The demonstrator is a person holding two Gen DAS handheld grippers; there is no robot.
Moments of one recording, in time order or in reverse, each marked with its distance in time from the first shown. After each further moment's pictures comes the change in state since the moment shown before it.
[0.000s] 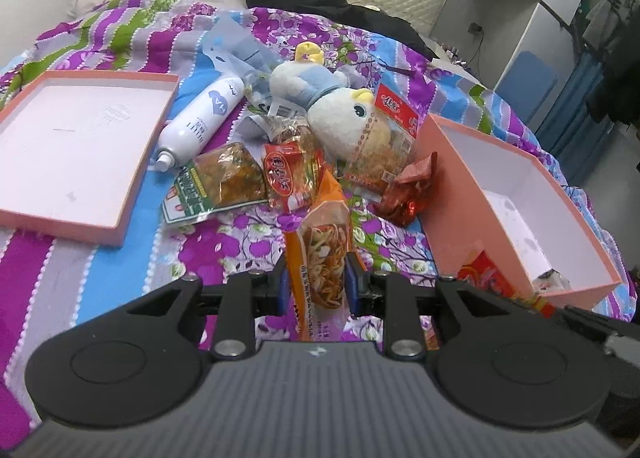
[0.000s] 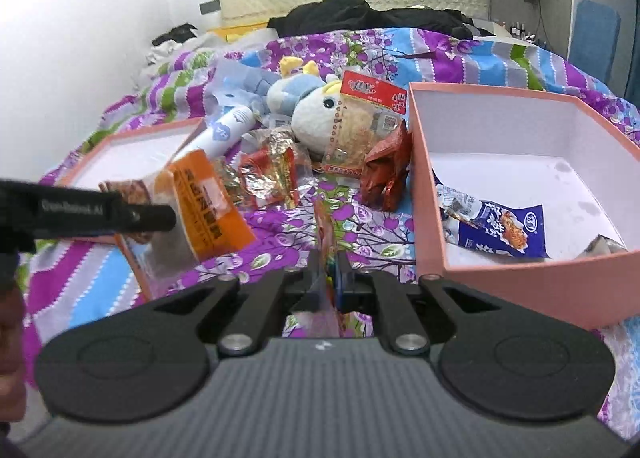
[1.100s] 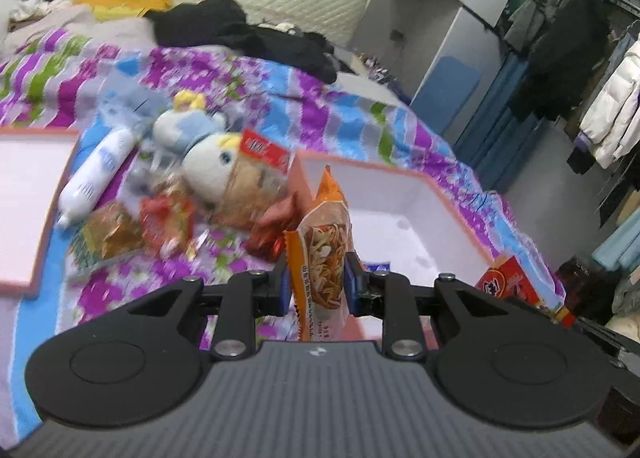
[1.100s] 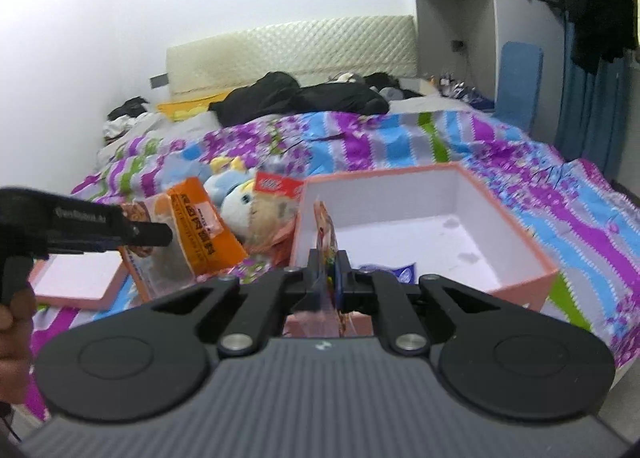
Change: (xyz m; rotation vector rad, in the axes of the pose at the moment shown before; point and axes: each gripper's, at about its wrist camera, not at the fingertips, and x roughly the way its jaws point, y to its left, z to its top) left arm -0.043 -0.119 0.058 0.089 -0.037 -0.201; right arm -0.117 -0.078 0.038 0.065 -0.200 -0.172
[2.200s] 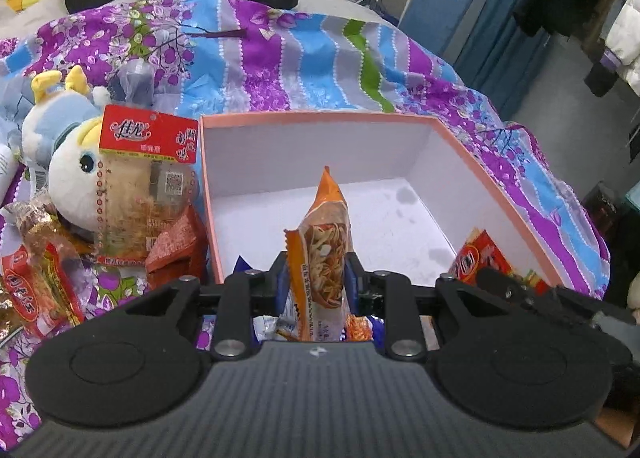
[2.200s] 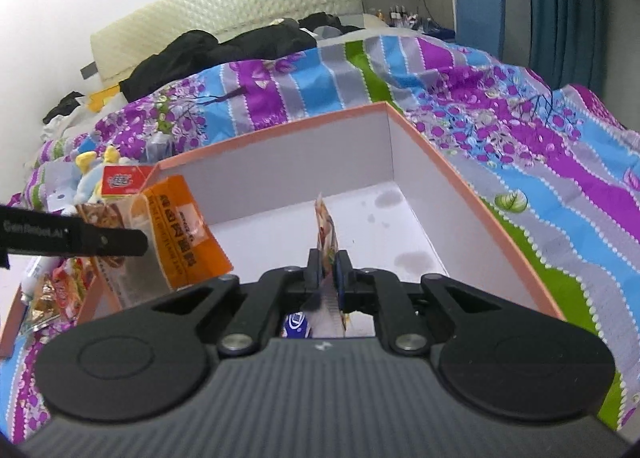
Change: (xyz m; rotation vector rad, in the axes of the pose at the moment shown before) left arm 0.246 -0.068 0.041 0.133 0.222 0.007; right arm 0.185 -0.134 -0.006 0.160 0.172 -0.073
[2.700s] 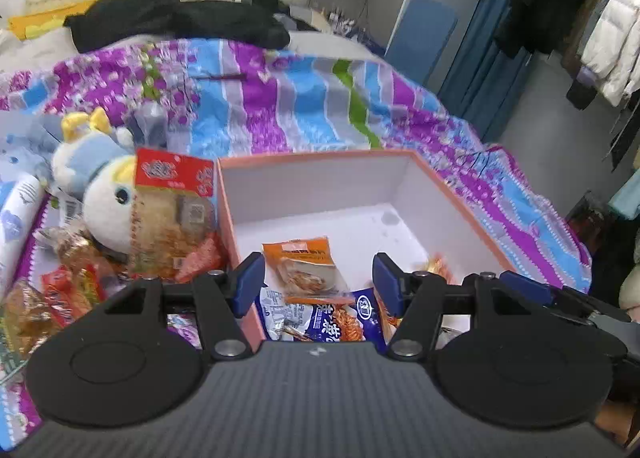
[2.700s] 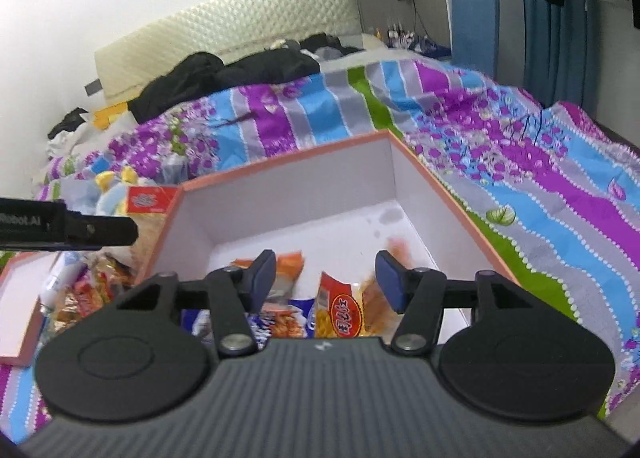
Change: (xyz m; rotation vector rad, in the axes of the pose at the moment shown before) left arm -0.086 0.000 -0.002 0.030 -0.097 -0.019; right arm -0.059 0.020 0.008 0.003 -0.072 0.011
